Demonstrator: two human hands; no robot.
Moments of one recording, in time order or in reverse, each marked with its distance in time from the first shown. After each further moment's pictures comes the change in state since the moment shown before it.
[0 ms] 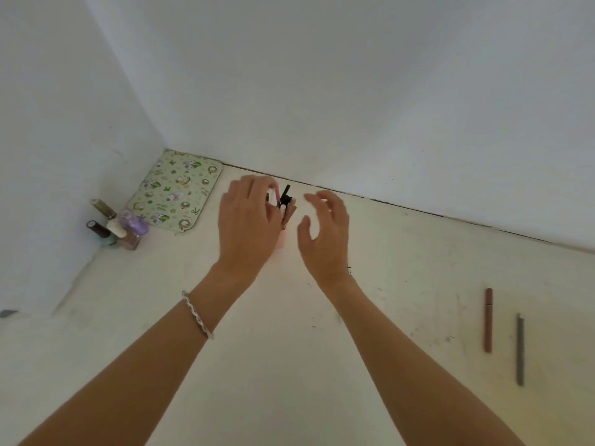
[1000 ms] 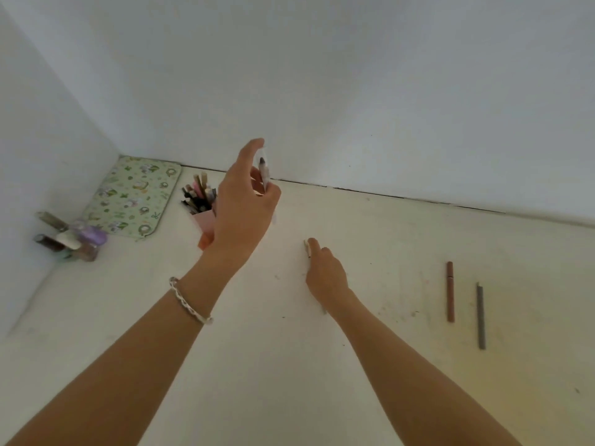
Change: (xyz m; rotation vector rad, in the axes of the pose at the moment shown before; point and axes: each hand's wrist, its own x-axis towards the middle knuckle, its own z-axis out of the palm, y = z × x) left_hand 0.016 0.057 0.020 -0.458 -0.151 -0.199; right_hand -0.053 0.066 -0.049 -0.418 -0.728 0.524
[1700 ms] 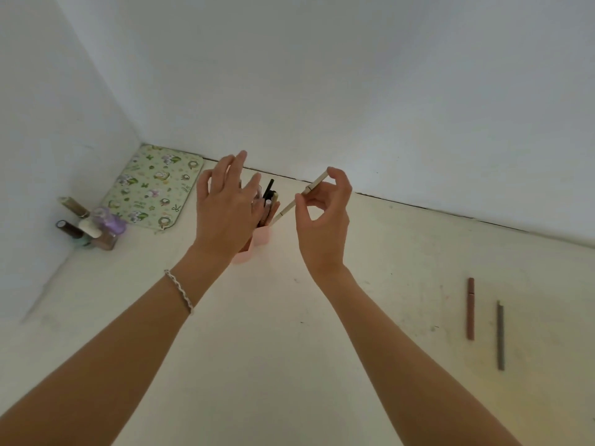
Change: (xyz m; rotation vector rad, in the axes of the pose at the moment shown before) left_hand 0.009 -0.086 -0.038 0.958 0.037 0.393; right_hand 0.011 -0.103 -0.044 0.870 0.644 -0.357
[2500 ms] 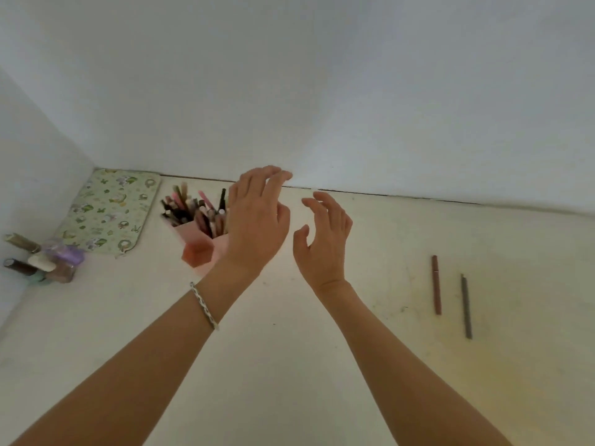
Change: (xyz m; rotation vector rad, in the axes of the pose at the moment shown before) left_hand 0.020 0.111 -0.041 -0.525 0.030 -0.001; right_hand -0.013 0.028 -0.068 -0.499 0.060 -0.217
